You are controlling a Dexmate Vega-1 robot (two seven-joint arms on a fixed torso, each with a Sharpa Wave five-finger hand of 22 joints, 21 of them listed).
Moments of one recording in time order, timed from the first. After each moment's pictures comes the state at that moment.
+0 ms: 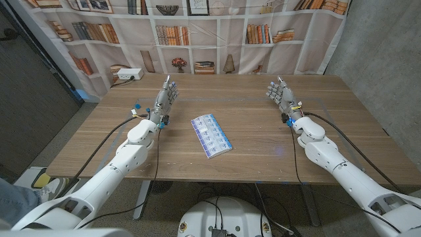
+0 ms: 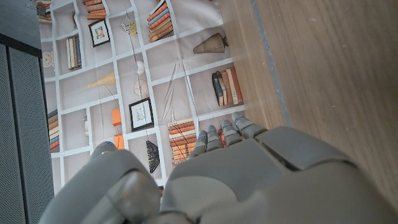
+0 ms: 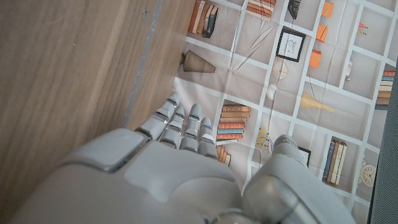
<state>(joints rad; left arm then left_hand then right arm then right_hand) 0.84 0.51 0.36 -1.30 -0.65 -0.32 -0.03 0.33 -0.06 0.02 0.13 0.29 -0.06 0.06 0.20 0.18 -0.02 0.02 0.20 0.19 -0.04 0.04 0.19 0.18 -0.01 -0.01 0.21 0.18 -0.82 -0.50 -0.38 -1.28 0.64 0.29 0.03 0.23 0.00 0.25 -0.08 0.19 0.16 0.04 0.20 0.18 0.11 0.06 0.54 0.29 0.14 0.01 0.20 0.18 0.28 -0.04 0.21 0.18</state>
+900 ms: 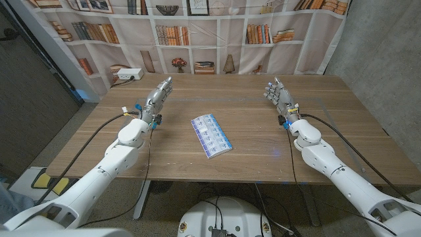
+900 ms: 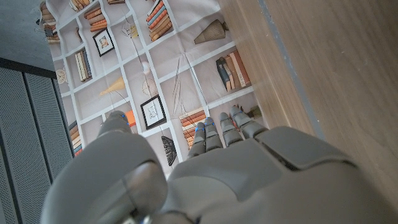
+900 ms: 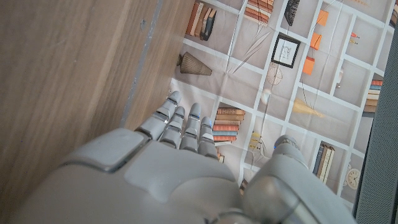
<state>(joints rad) 0.90 0.60 0.33 -1.38 -0.55 -0.36 0.04 0.57 0.01 0.08 0.01 0.29 0.08 0.06 0.23 0.19 0.13 0.00 0.23 0.19 0.10 0.01 0.21 0.18 0.09 -0.02 0.23 0.18 -0.87 -0.51 -0.39 -1.36 0.59 0.30 -0.04 0.22 -0.01 0.24 -0.07 0.19 0.17 0.04 0.21 0.18 0.12 0.06 0.53 0.26 0.15 0.01 0.20 0.18 0.29 -0.04 0.21 0.18</state>
